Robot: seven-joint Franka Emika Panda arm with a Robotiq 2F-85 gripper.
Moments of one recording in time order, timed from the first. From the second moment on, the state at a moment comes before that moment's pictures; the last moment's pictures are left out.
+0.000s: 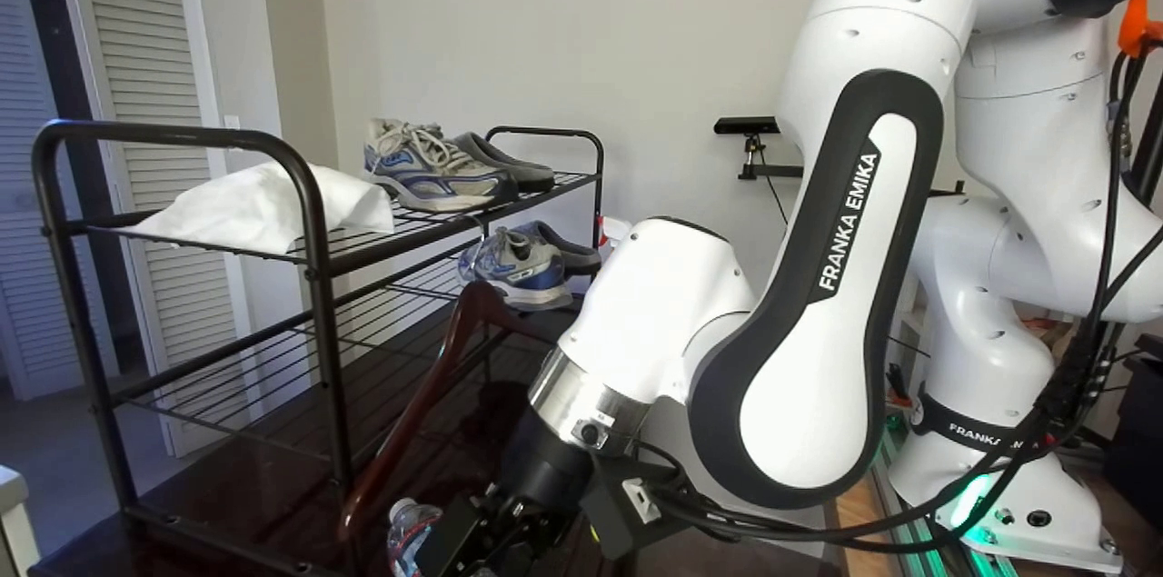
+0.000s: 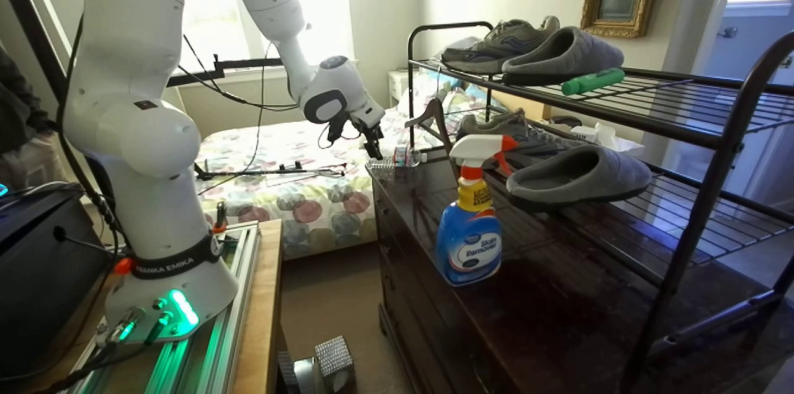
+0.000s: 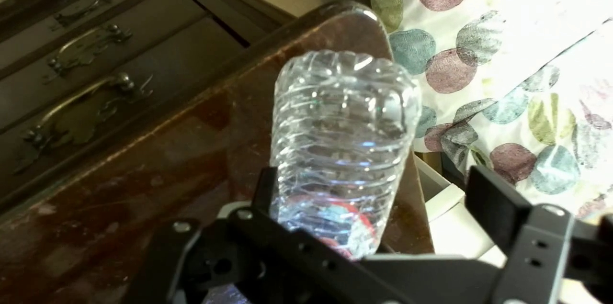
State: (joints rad) arm 0.75 0.40 0.10 -2.32 0.61 3.30 0.57
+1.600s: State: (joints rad) arm 1.54 0.35 -0.72 -2.45 0.60 2.99 0.85
